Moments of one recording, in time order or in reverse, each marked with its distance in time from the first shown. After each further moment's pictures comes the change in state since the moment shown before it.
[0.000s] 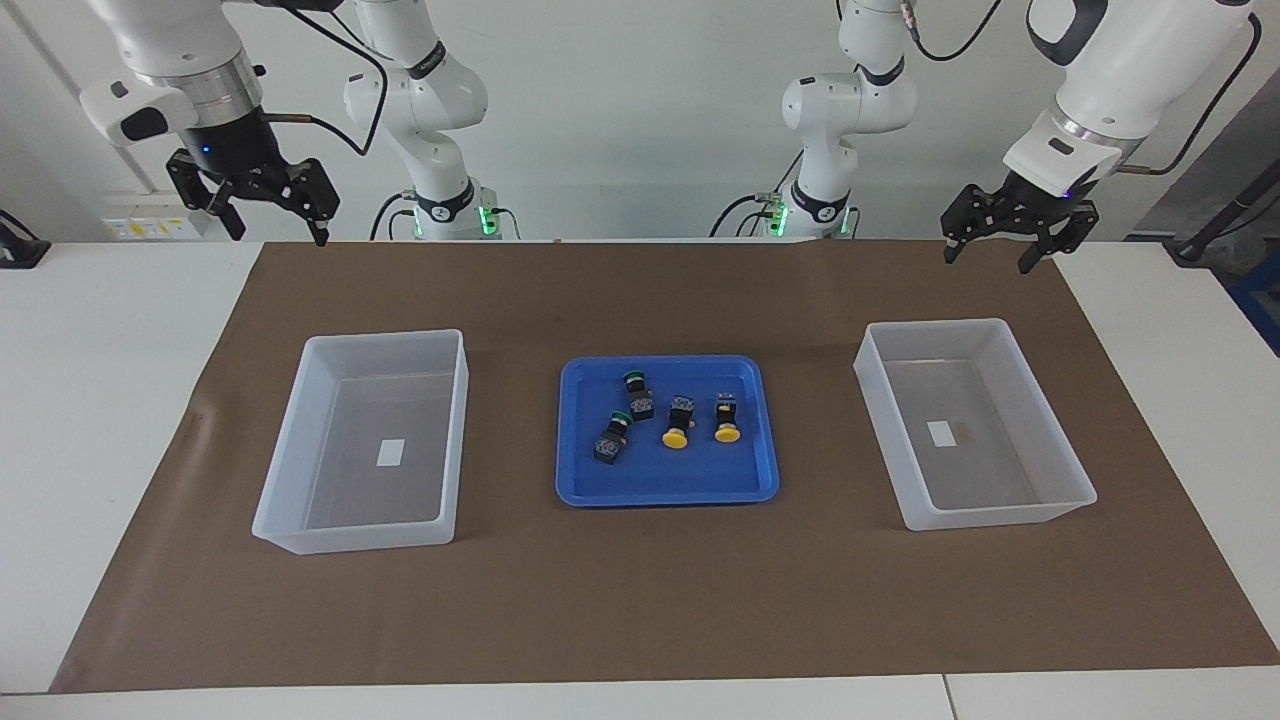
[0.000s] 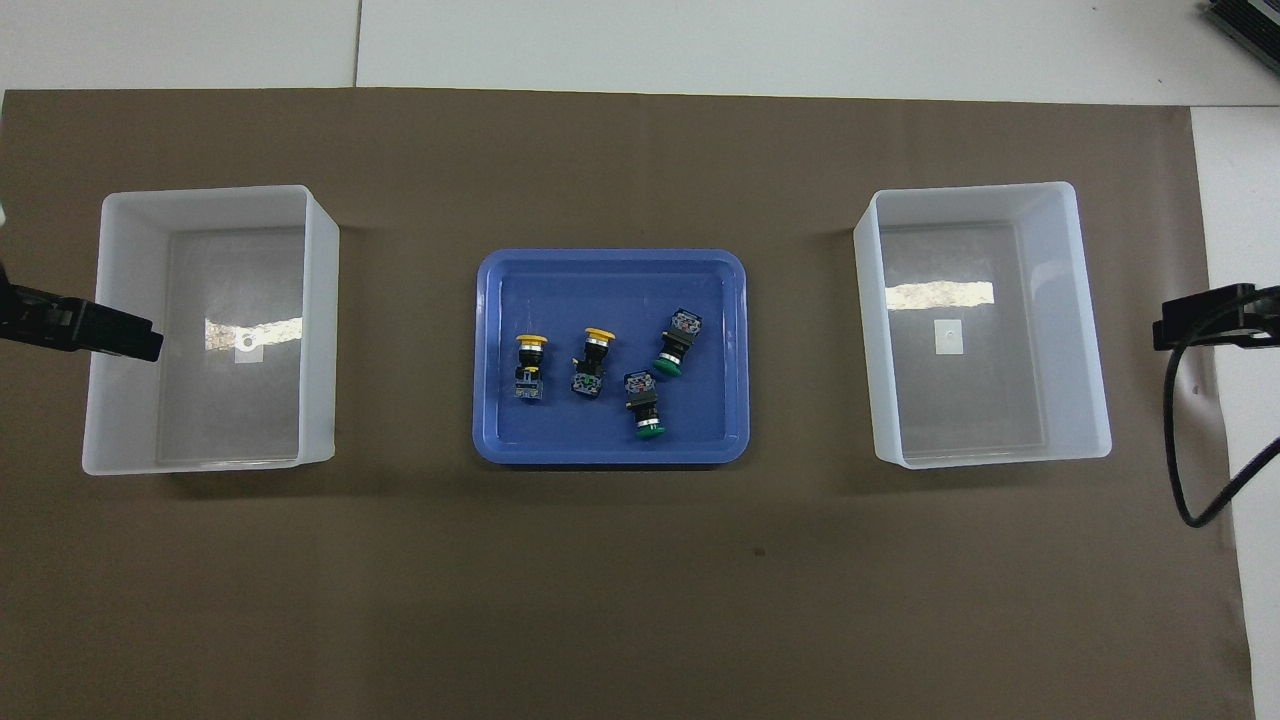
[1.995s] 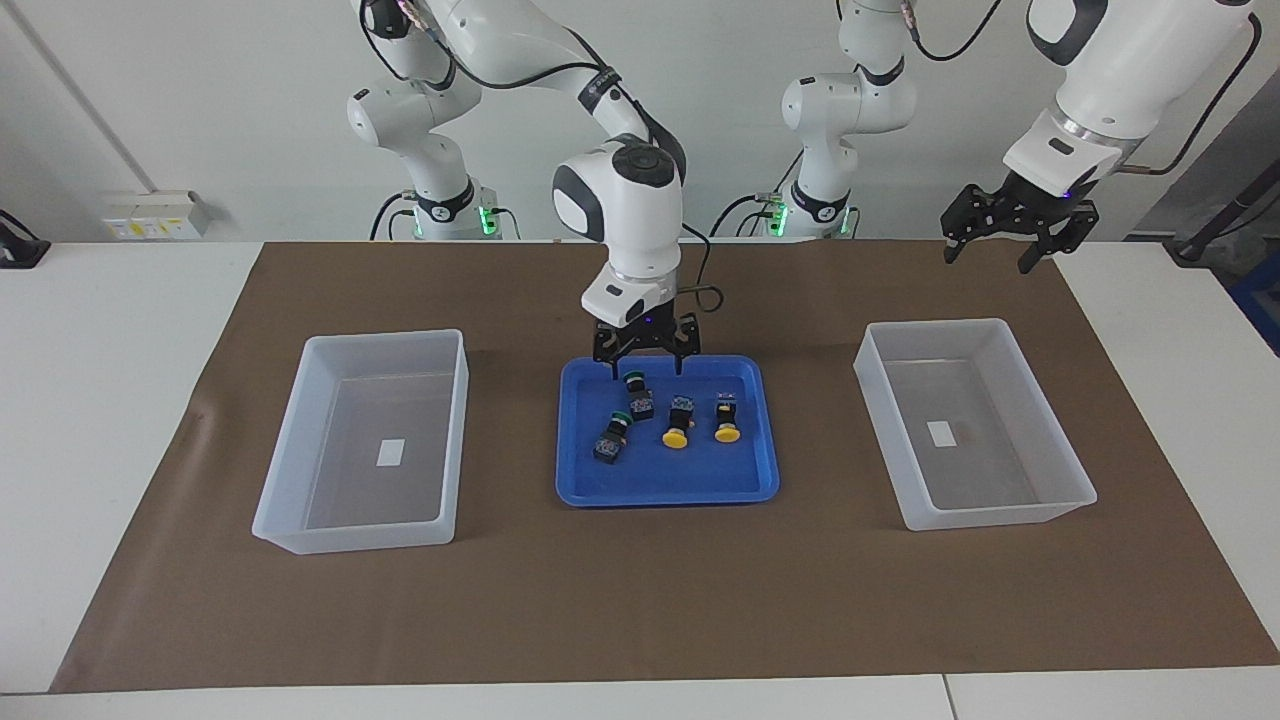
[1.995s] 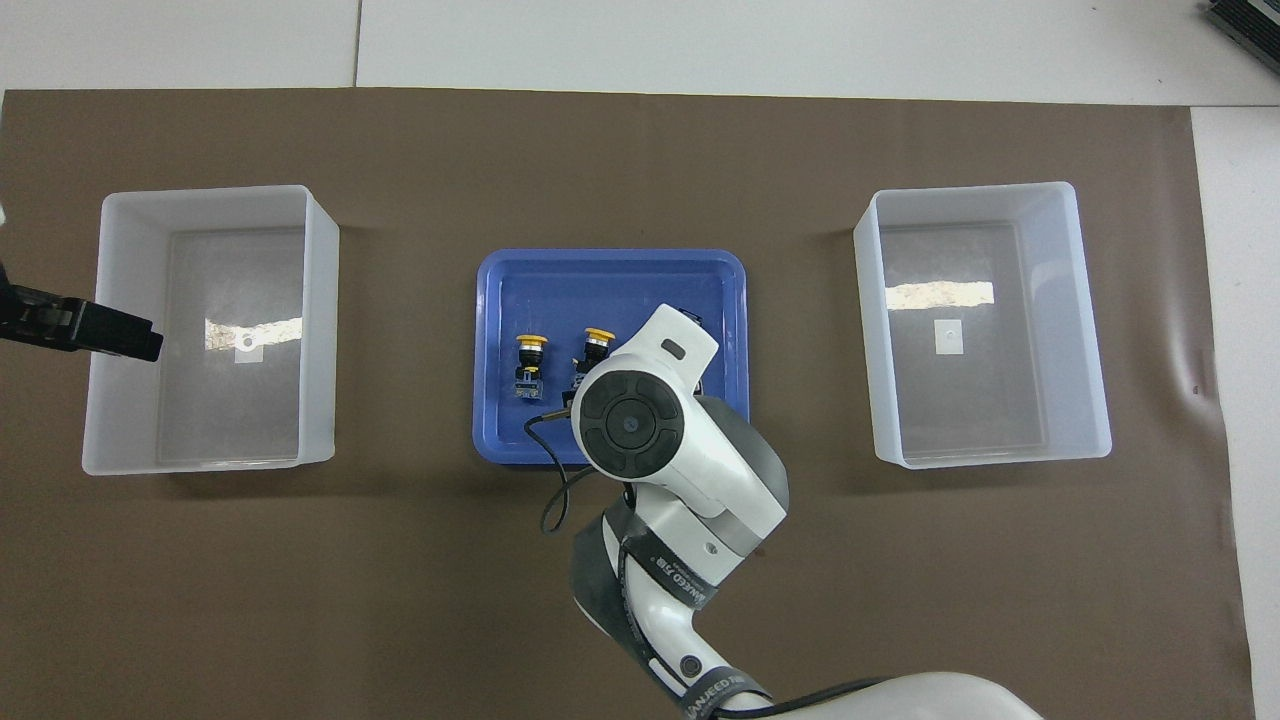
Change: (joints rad) left arm 0.000 0.000 0.000 0.000 0.000 0.000 0.000; right arm 0.645 0.413 0.023 -0.305 -0.118 0.822 0.569
